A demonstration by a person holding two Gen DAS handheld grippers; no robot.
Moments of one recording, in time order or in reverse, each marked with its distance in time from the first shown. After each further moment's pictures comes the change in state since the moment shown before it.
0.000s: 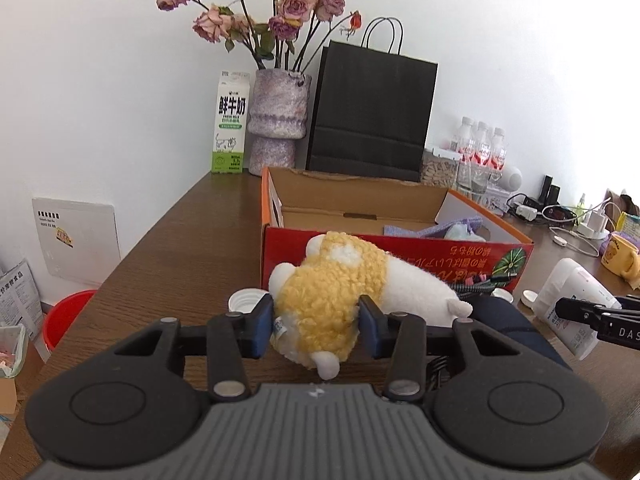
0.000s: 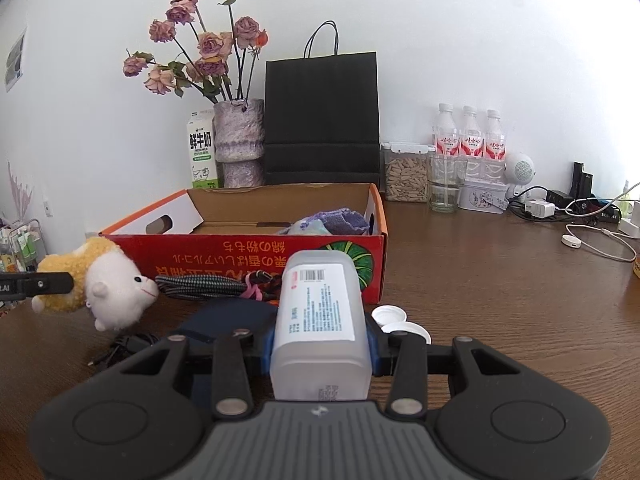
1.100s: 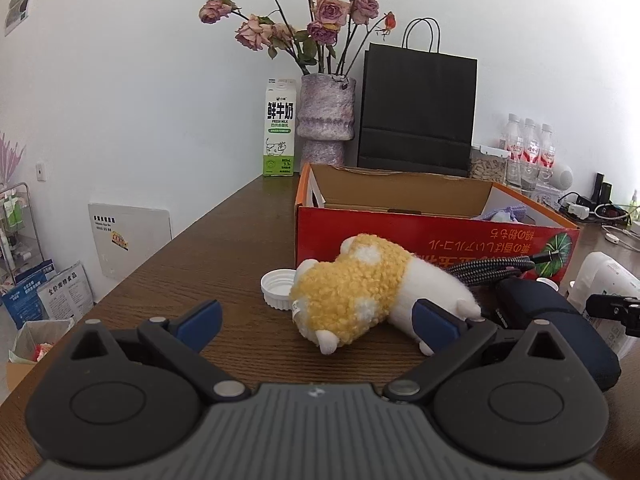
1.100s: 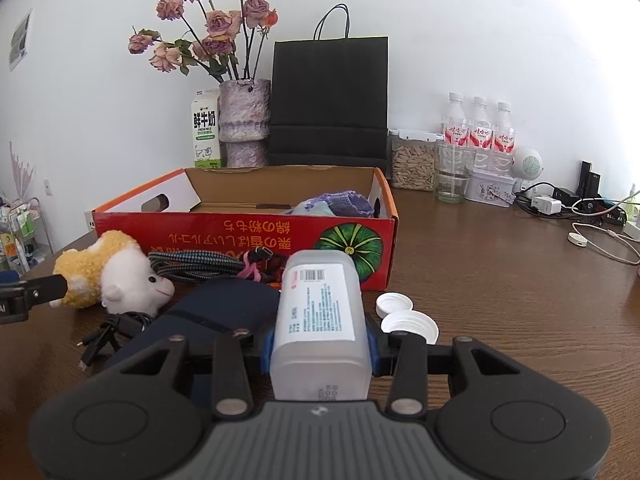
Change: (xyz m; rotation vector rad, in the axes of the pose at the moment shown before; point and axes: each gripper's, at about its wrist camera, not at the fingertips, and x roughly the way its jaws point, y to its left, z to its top) left arm 0.000 -0.028 -0.031 0.013 -0.028 0.207; right arm 0.018 0.004 -0.009 -0.043 0.062 -0.008
